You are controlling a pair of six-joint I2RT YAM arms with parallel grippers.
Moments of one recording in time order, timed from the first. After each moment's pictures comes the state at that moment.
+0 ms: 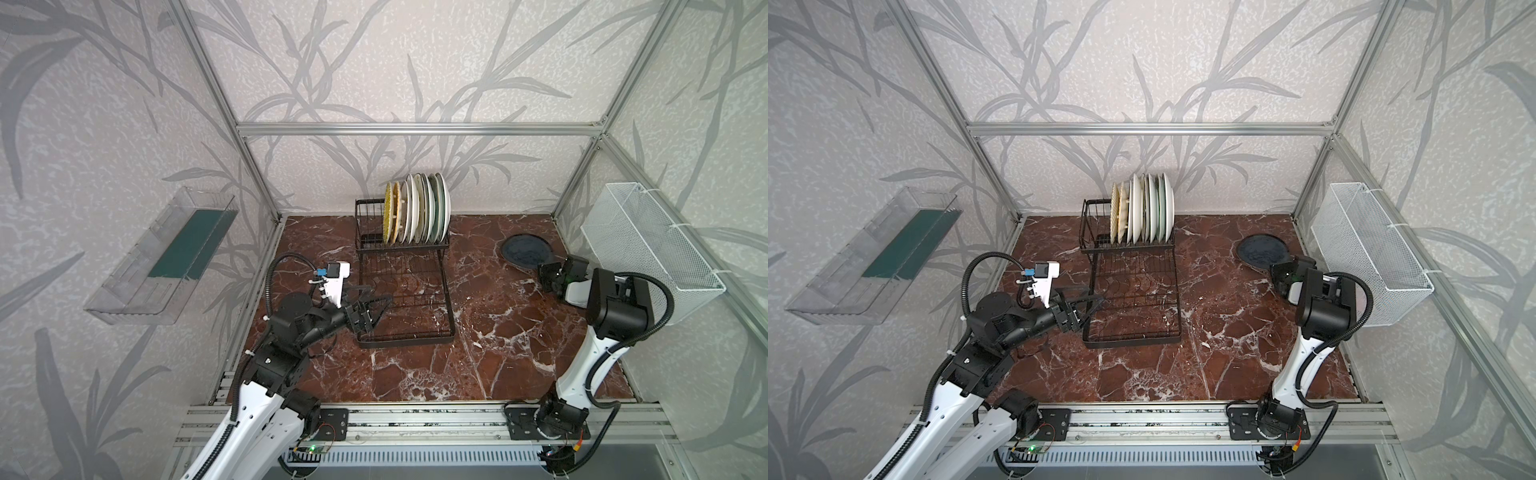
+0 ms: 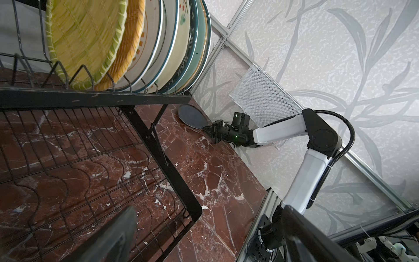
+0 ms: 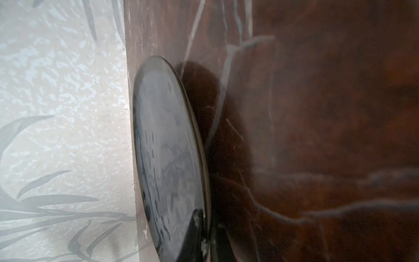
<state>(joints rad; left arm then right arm) -0.39 0.60 0.63 -0.16 0.52 -0.56 -0.35 2.02 0.88 0.53 -0.36 1.19</state>
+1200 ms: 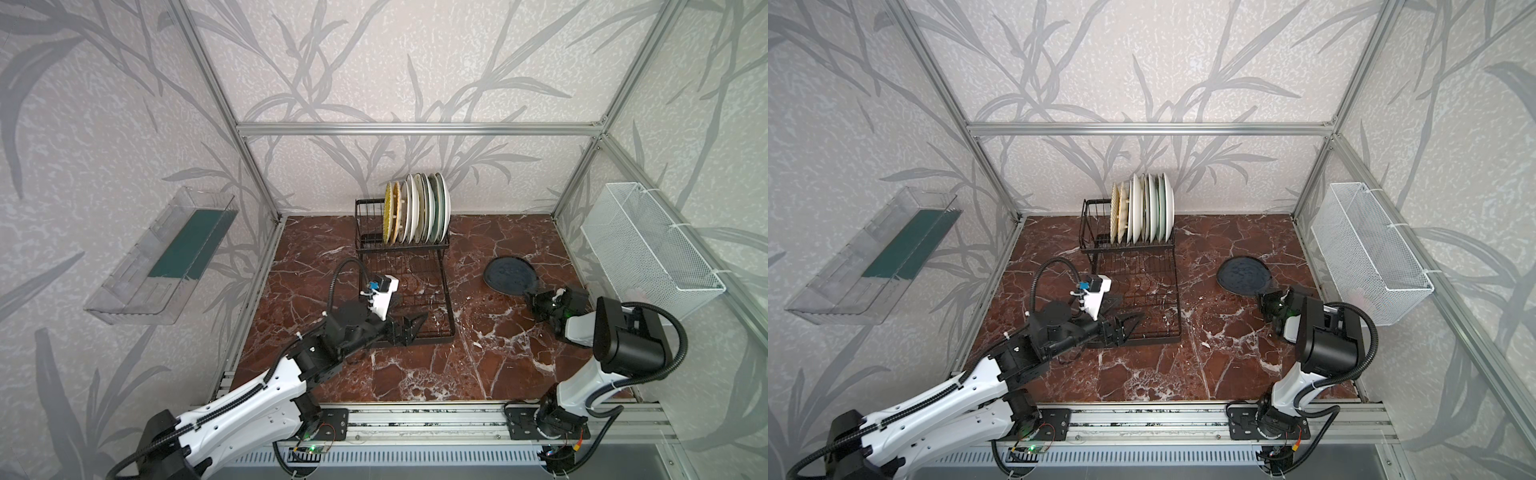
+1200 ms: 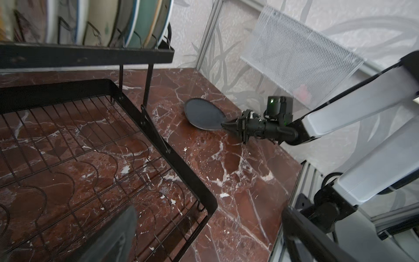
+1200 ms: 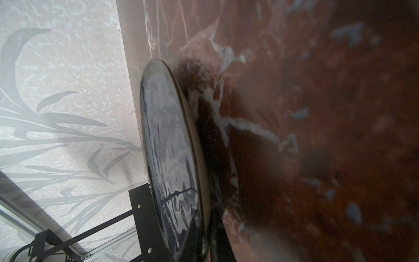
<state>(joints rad) -0.87 0.88 0.58 0.05 0.03 -0.38 -0.35 1.67 0.43 0.61 -0.55 1.22</state>
